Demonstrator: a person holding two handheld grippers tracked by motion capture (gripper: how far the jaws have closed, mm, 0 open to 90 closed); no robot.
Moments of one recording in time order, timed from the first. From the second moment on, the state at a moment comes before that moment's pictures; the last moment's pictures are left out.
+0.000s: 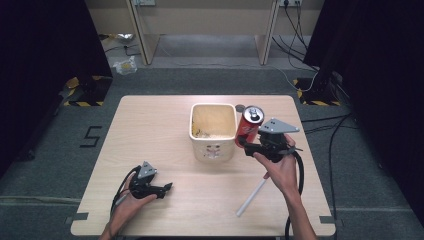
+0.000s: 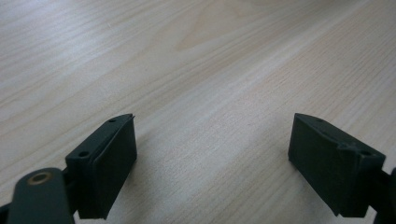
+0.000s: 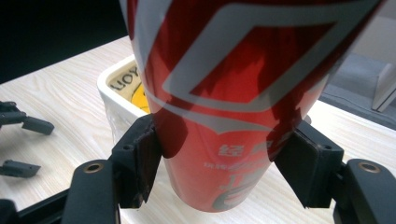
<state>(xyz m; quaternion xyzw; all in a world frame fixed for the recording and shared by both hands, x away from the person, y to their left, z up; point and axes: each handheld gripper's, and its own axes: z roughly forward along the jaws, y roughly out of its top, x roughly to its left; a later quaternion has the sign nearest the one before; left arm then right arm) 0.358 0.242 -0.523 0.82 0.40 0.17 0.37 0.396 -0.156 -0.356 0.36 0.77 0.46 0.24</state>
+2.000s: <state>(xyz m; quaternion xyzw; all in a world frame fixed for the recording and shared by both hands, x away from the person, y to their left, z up) 0.358 0.241 -0.524 0.82 0.40 0.17 0.37 0.480 -0.036 -0.373 0.33 0.84 0.41 0.14</state>
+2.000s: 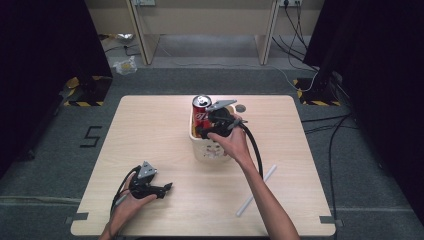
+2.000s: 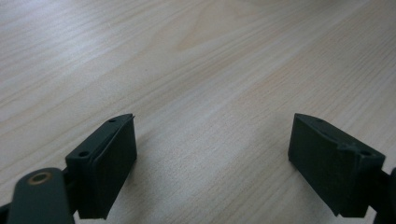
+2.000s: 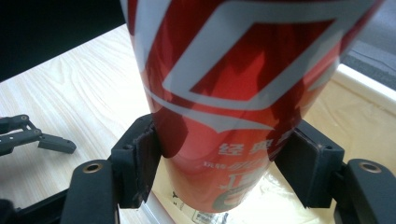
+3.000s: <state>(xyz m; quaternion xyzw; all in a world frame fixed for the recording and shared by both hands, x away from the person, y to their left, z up) 0.358 0.241 -0.523 0.82 0.40 0.17 0.37 0.471 -0.047 -0.362 0.33 0.83 0.43 0.14</state>
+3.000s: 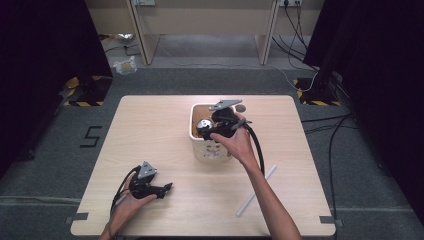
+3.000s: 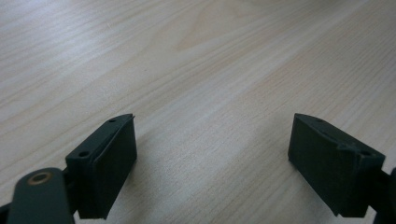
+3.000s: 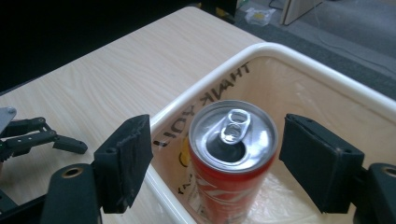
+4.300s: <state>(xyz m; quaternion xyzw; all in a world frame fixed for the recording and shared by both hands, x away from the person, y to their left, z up) 0.358 0.241 -0.523 0.82 0.40 0.17 0.37 0.394 -0.173 -0.379 0.40 0.79 0.40 0.24</state>
